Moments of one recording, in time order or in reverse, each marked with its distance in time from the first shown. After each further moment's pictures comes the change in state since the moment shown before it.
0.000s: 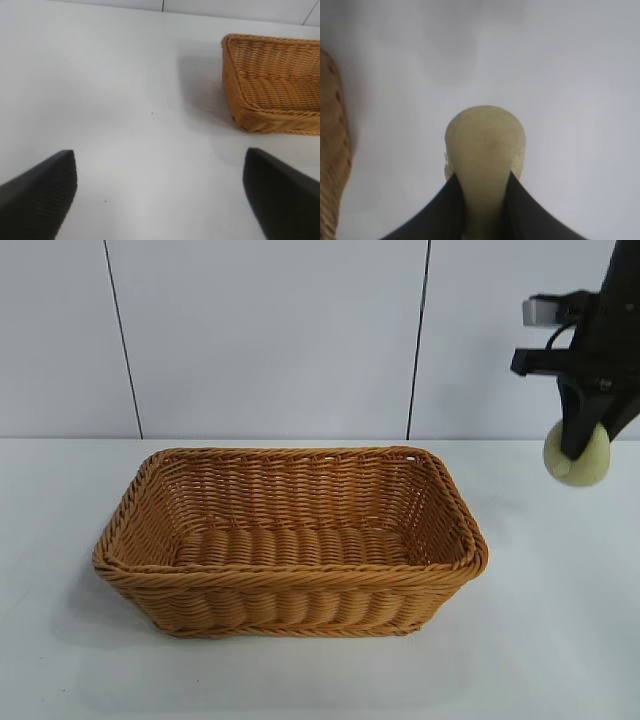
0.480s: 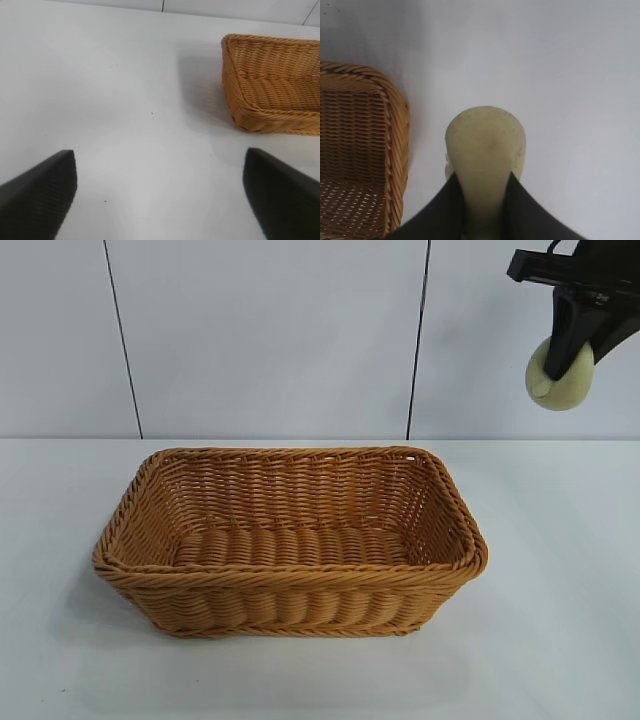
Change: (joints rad) left arm 0.000 0.000 0.000 0.000 0.000 0.000; right arm 0.244 -0.003 0.000 0.051 -0.002 0.000
